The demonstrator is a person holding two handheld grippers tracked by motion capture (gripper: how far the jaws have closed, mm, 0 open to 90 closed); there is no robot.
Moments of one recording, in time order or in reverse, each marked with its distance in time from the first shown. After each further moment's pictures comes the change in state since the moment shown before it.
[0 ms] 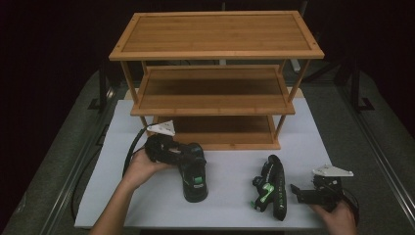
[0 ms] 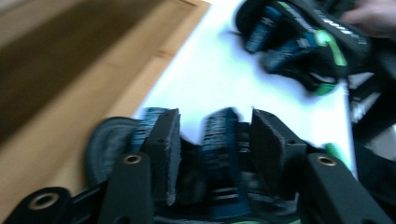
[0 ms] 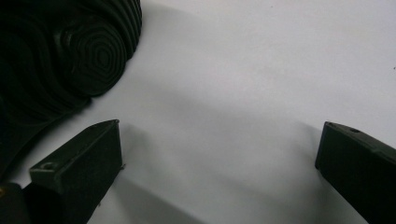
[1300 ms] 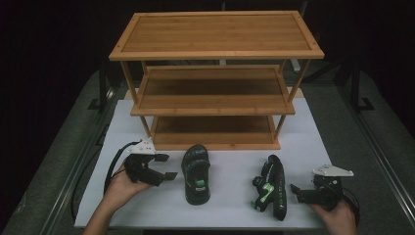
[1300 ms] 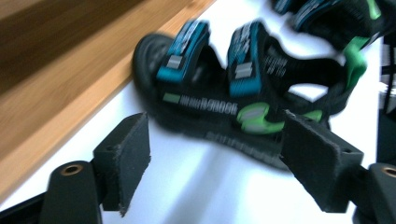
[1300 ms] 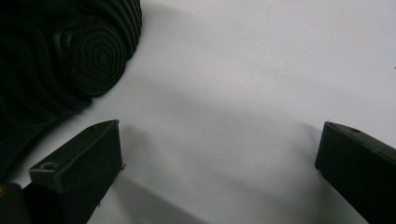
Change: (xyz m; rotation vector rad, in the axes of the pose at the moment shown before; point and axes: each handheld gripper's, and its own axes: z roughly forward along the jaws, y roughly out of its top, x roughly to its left) left arm -0.025 -0.062 -0.038 0.008 0.214 -0.039; right arm -0.001 0.001 0.000 0.004 0.004 0.002
